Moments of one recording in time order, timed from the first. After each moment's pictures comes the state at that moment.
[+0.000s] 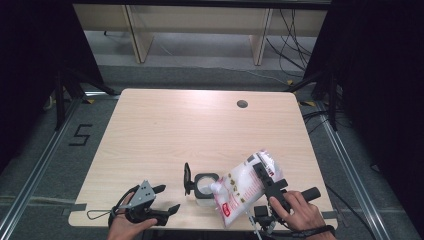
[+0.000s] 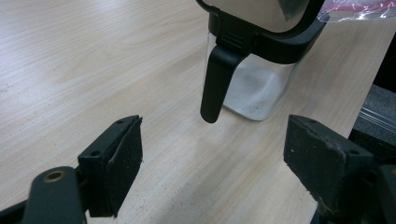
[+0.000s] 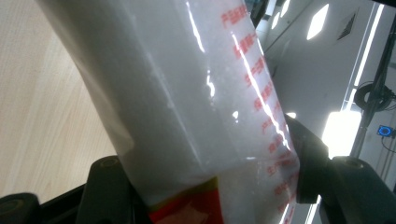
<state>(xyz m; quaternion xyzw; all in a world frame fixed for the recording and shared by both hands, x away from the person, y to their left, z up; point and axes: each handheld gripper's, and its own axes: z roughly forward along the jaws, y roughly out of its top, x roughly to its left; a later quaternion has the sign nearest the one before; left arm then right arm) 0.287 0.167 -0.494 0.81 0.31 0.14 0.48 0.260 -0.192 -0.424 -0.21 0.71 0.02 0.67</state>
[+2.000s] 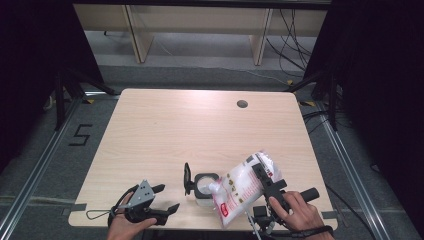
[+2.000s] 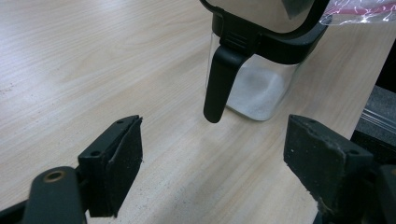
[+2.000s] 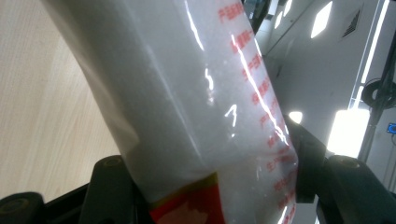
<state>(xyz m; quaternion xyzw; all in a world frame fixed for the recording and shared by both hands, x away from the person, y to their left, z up) 0.286 0.168 -0.495 0.80 0.33 0.14 0.48 0.259 -0.190 -0.423 -0.20 0.72 0.03 0.66</state>
